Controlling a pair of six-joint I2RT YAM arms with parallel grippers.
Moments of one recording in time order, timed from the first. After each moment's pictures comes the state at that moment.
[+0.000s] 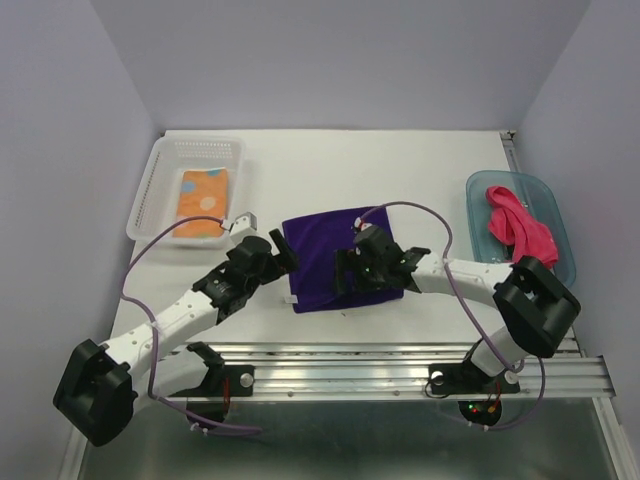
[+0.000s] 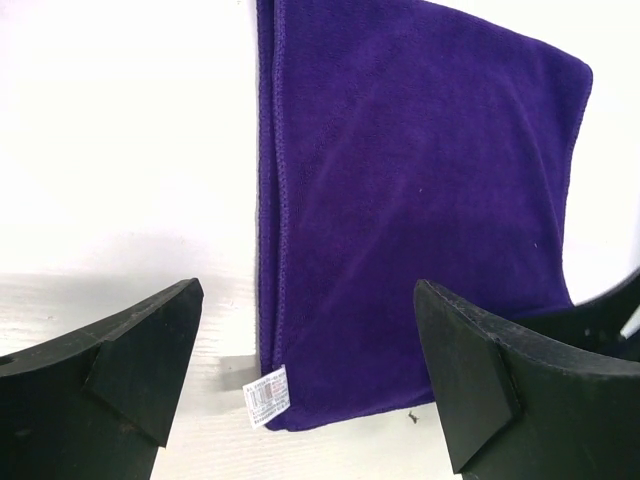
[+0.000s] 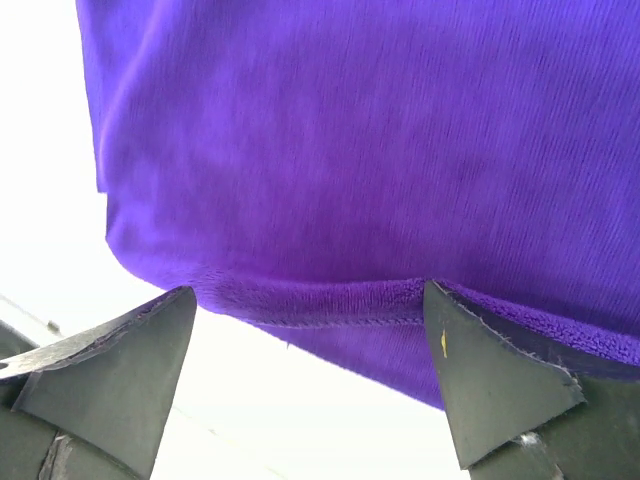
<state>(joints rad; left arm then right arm) -0.65 0.99 0.52 -0.17 -0.31 -0.86 0.80 1.56 0.84 -0.18 -0.07 0.65</state>
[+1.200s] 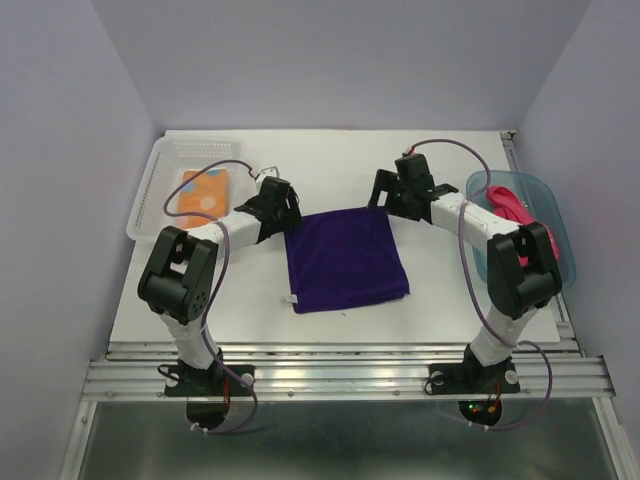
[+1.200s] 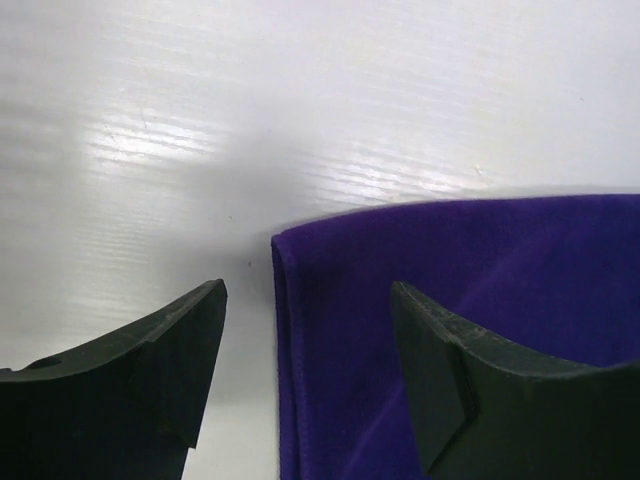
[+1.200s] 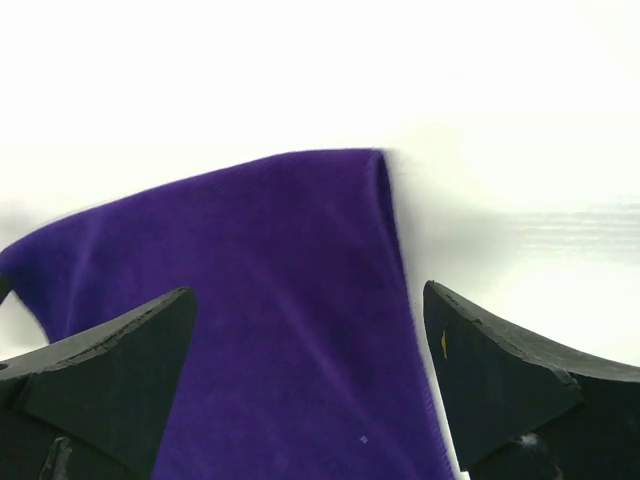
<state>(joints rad) -0.44 1.72 1.03 -0.10 -0.22 -0.59 0.40 1.73 1.24 -0.29 0.09 0.55</state>
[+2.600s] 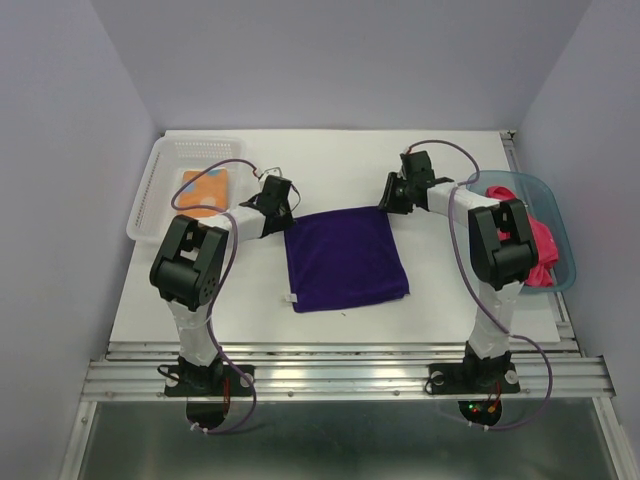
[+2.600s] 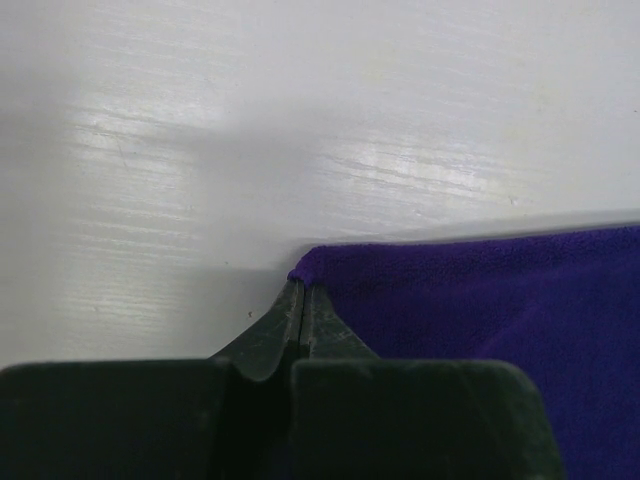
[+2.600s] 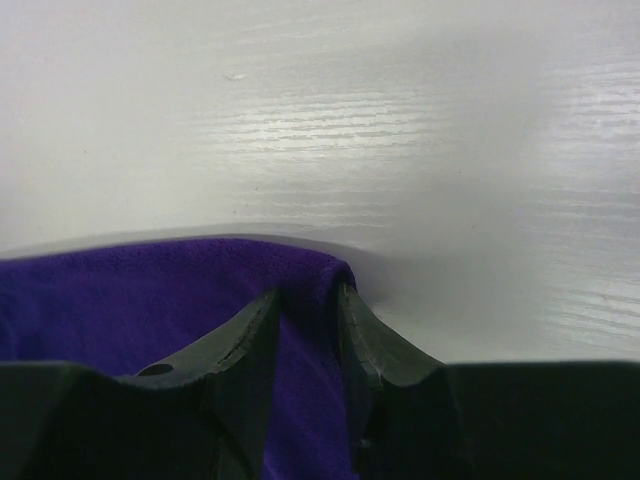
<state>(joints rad) -0.41 1.86 1.10 -0.09 -0.20 -0.55 0.27 2.00 1.37 -0.22 -0.15 0.46</state>
